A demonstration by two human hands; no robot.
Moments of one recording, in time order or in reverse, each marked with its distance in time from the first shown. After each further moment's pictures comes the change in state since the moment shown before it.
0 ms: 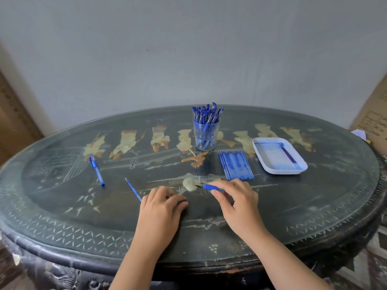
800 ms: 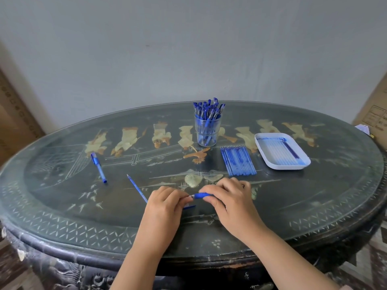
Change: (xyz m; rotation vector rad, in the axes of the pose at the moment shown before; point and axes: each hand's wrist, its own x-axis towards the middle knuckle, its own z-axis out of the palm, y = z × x) left_hand 0.000 0.008 -0.008 -0.185 0.095 0.120; right_hand -0.004 -0.009 0.004 -0.178 -0.027 -0.319
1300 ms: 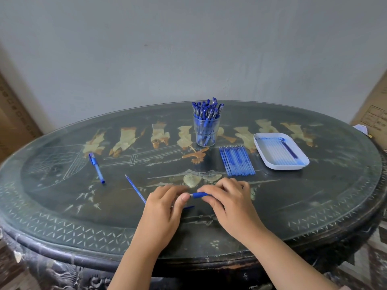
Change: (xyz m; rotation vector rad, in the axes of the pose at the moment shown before) left_hand 0.004 0.008 -0.010 -0.174 -0.131 -0.174; right_hand 0.001 -0.002 -0.003 0.006 -0.010 -0.001
